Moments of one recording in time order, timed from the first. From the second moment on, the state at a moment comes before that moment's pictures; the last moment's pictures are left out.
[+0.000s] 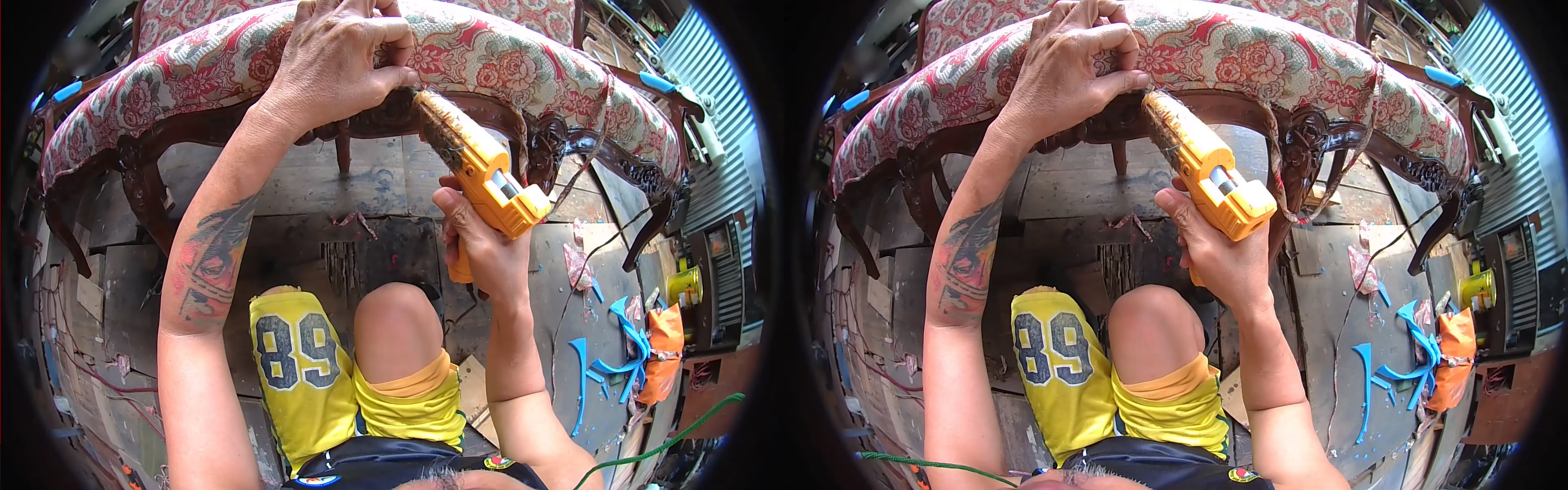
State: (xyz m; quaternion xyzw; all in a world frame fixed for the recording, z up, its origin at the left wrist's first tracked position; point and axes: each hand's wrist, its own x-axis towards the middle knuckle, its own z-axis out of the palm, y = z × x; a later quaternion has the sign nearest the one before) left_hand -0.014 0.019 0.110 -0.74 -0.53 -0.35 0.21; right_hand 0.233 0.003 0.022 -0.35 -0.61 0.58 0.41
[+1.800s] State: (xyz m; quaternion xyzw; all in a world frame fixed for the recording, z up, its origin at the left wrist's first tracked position) left_hand -0.013 0.019 0.109 -0.73 -0.55 -0.35 0.22; right_hand 0.235 -0.001 0.027 -0.38 -0.63 0.53 0.42
